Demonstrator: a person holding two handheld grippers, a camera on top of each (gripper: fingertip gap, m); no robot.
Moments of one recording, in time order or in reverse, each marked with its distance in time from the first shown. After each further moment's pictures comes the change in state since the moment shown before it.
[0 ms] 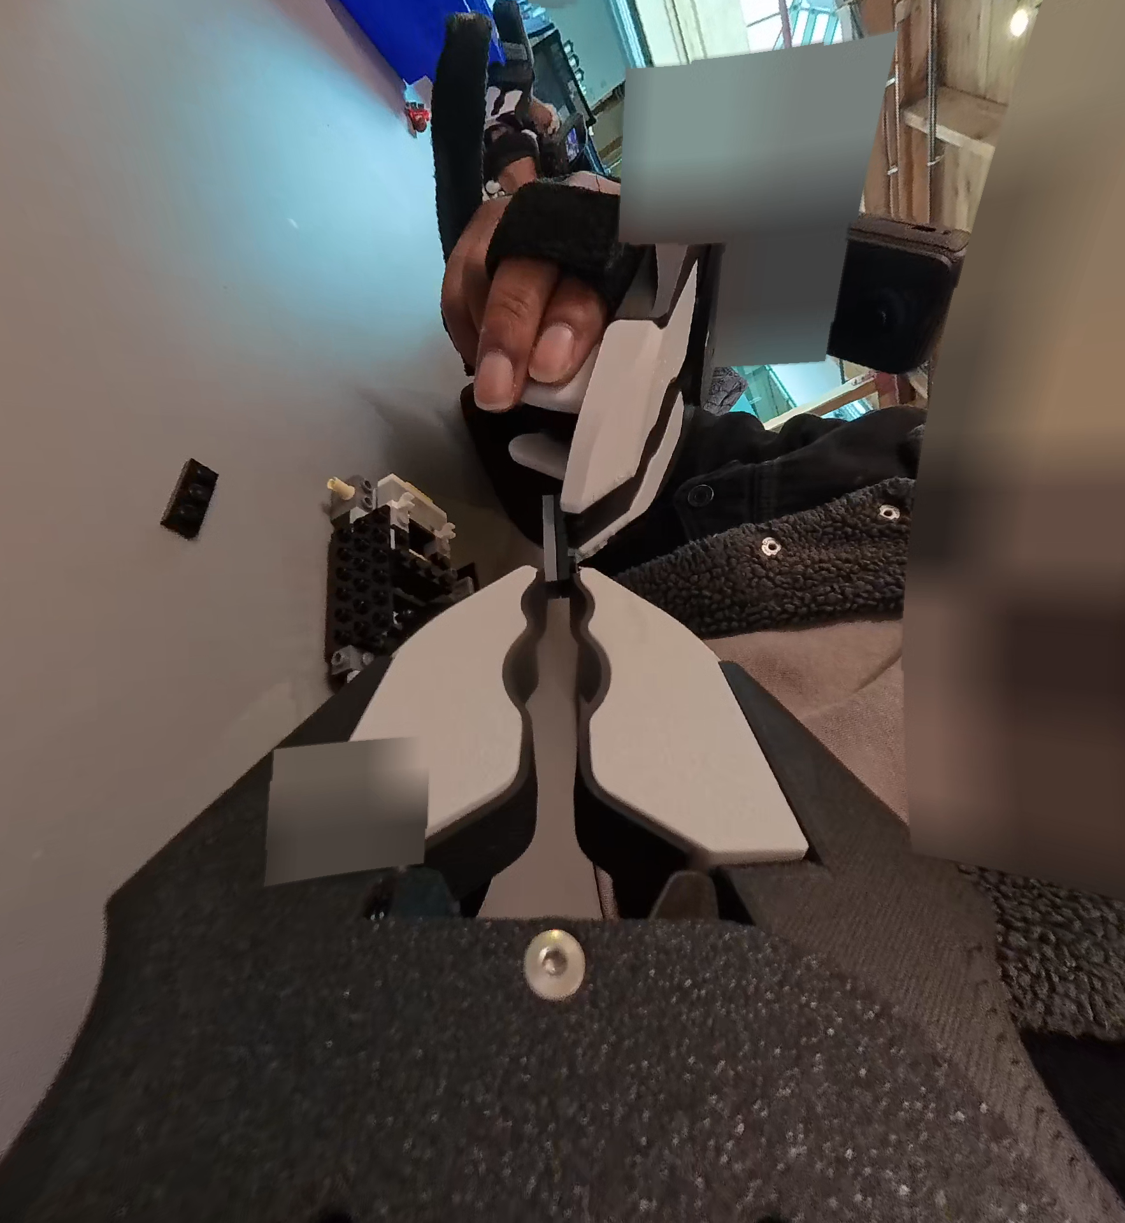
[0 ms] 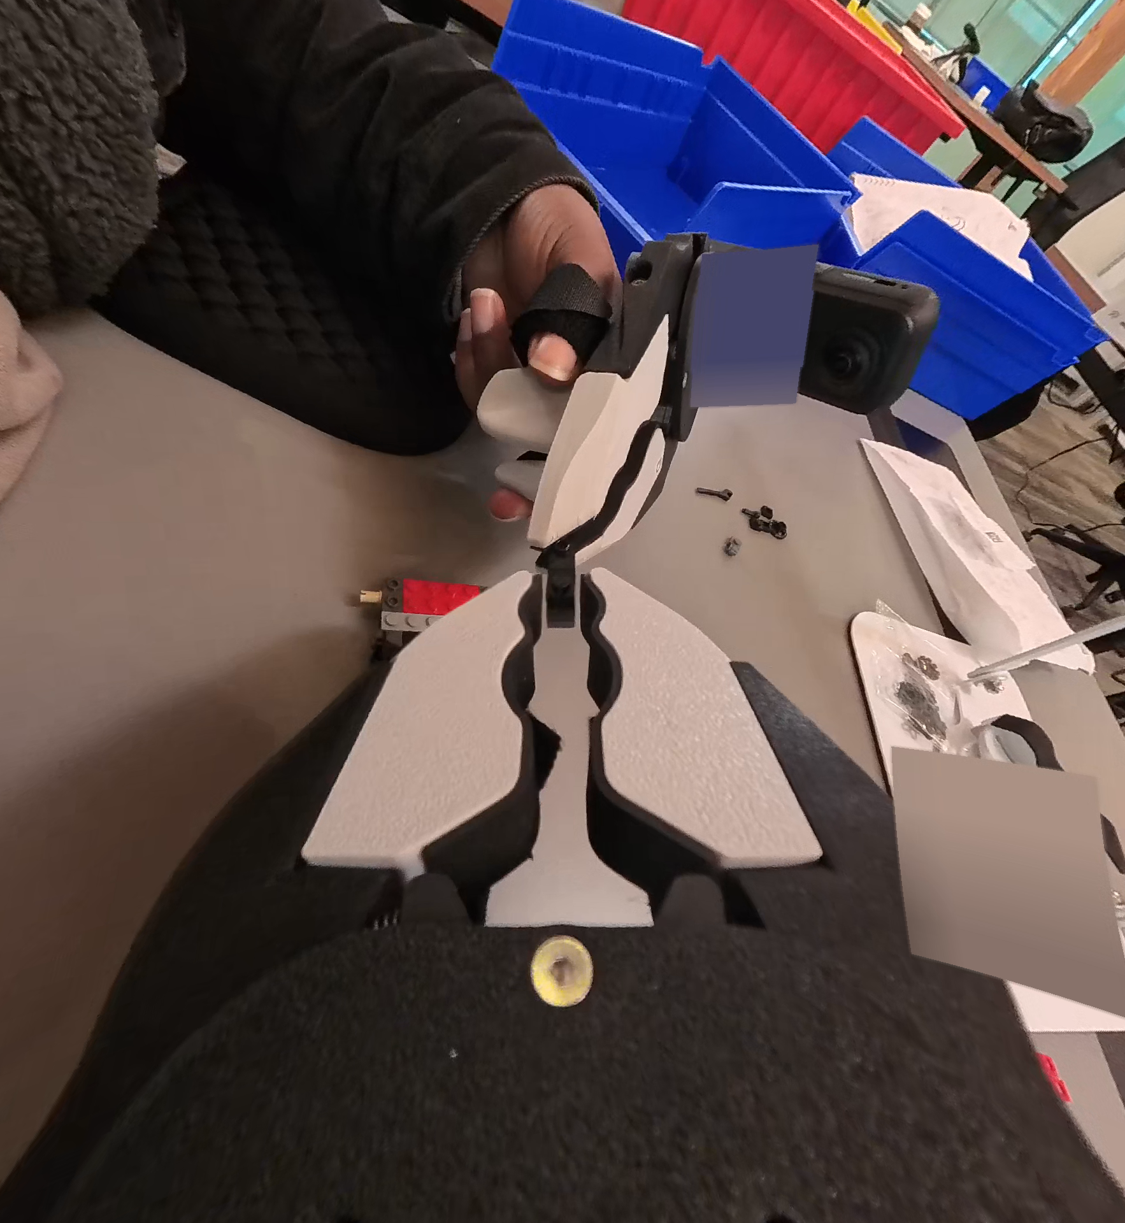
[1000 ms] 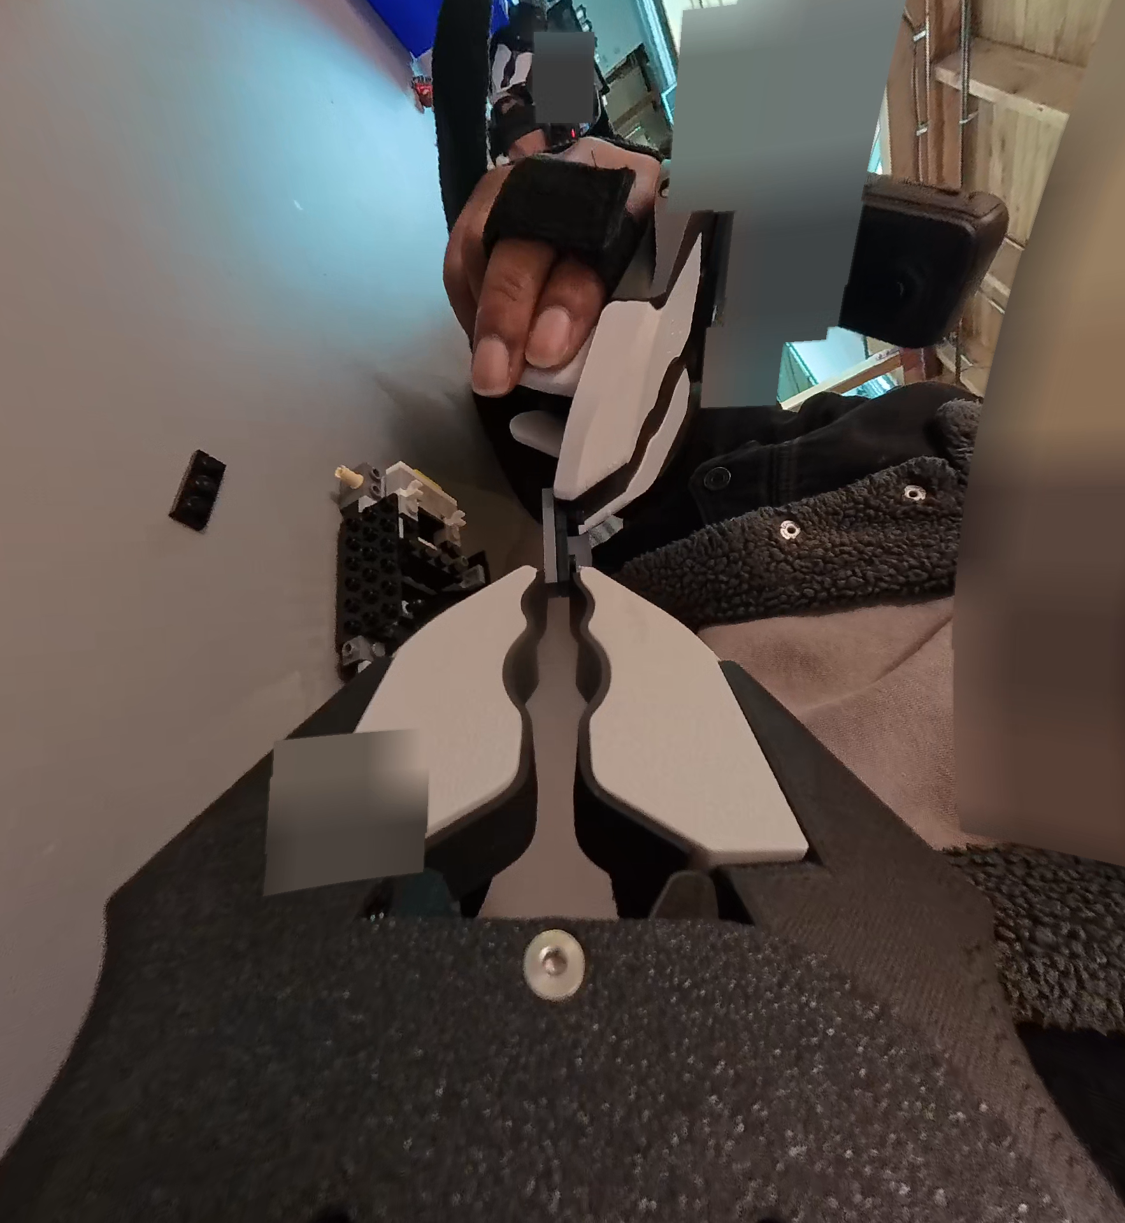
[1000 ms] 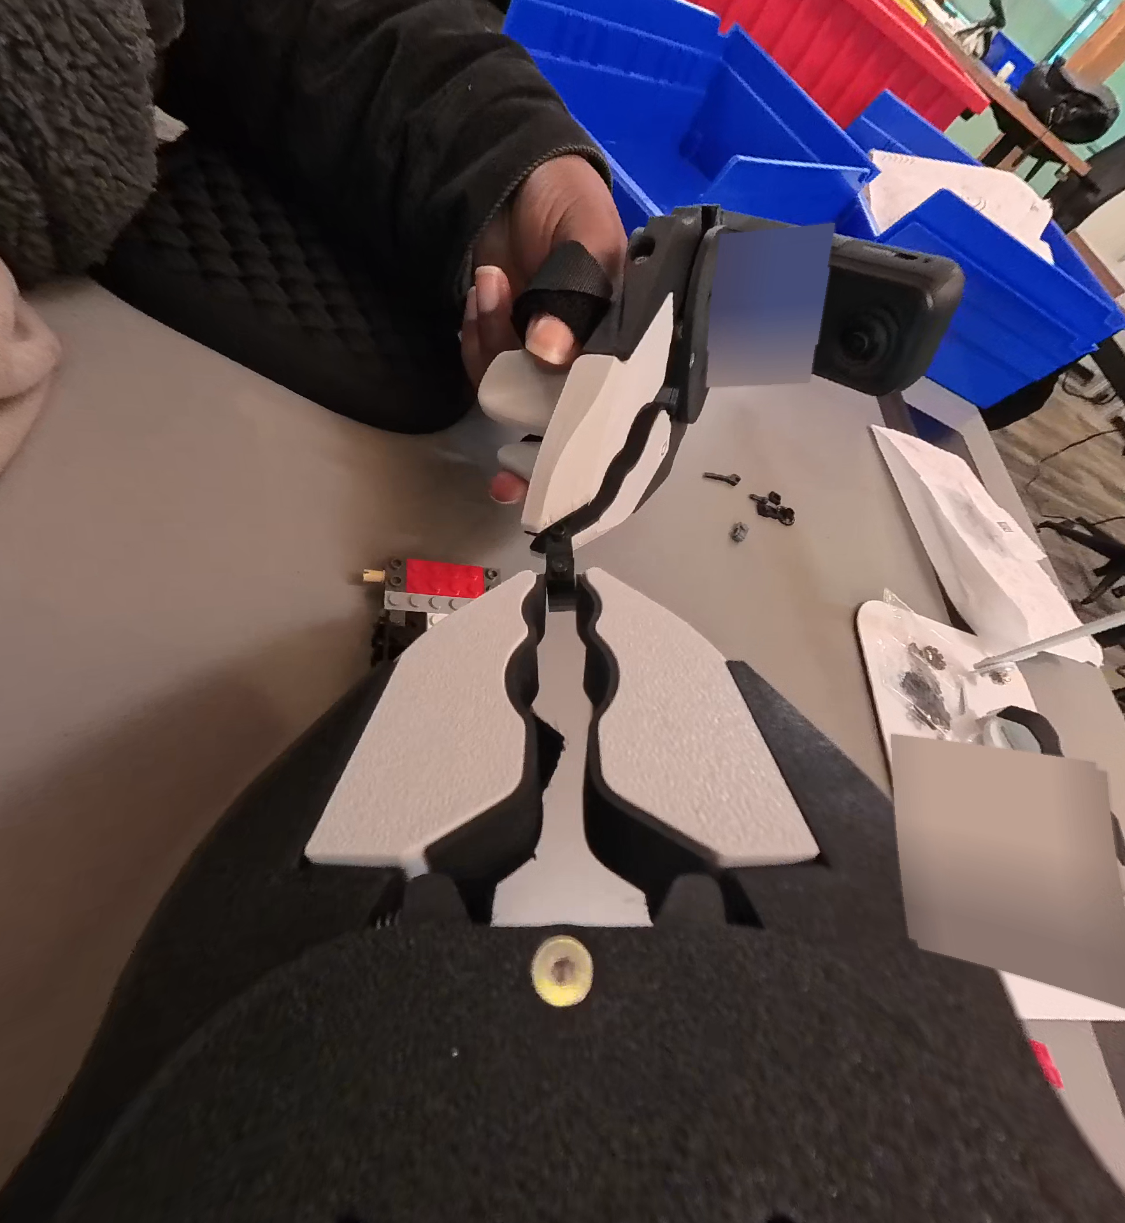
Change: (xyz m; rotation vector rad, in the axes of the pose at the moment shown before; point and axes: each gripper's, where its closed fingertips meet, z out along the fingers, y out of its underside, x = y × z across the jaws) left arm -0.003 0.004 0.001 -0.030 -0.022 0.023; right arm -0.001 0.006 -0.002 -0.026 -0.014 -0.008
